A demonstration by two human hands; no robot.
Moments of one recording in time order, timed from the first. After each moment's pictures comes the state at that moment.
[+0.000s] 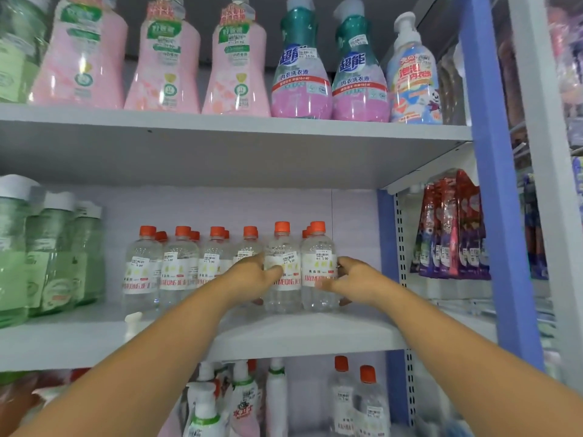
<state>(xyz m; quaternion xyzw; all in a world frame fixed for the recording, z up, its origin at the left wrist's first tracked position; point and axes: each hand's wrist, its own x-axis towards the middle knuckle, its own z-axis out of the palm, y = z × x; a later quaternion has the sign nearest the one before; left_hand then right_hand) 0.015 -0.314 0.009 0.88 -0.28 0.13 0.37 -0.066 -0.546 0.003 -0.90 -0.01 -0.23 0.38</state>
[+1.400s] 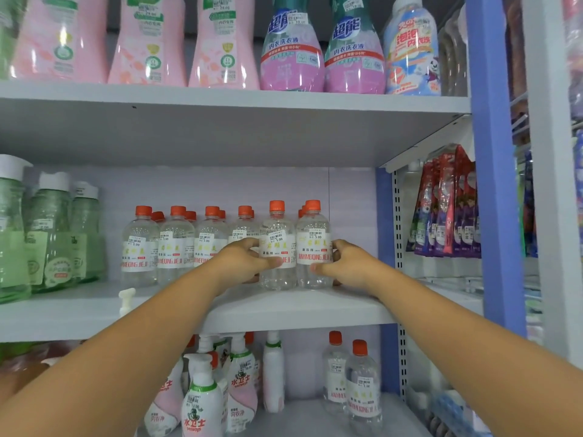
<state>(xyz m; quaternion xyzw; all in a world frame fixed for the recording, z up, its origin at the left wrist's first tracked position) 0.022 -0.315 -0.004 0.85 -0.24 0.09 0.47 -0.061 -0.552 -0.008 -0.90 0.00 -0.22 0.38</state>
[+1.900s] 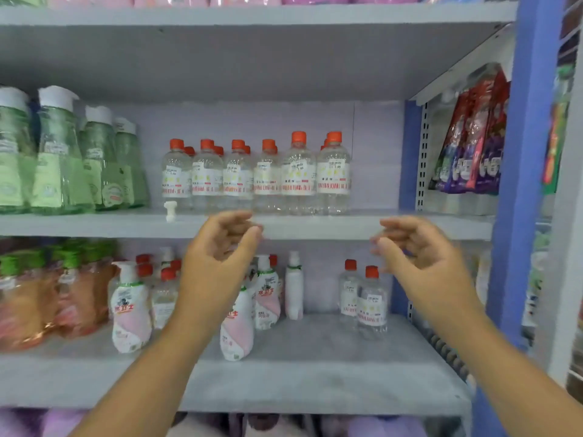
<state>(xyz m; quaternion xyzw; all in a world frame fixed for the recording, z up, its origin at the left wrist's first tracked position) -0.140 -0.262 -0.127 0.62 -0.31 0.32 0.65 -0.209 -0.539 -0.127 -0.72 -0.18 -0.44 0.50</state>
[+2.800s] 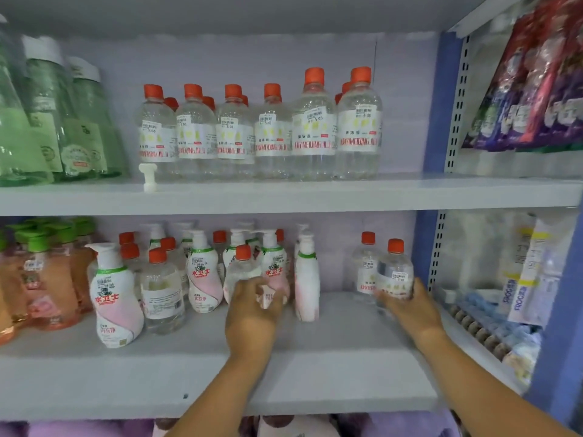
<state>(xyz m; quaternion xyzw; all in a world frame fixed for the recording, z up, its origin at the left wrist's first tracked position) 0.008 -0.304 -0.310 0.79 -0.07 0.31 0.52 -0.038 -0.605 -0.309 -0.77 0.19 -0.31 0.53</state>
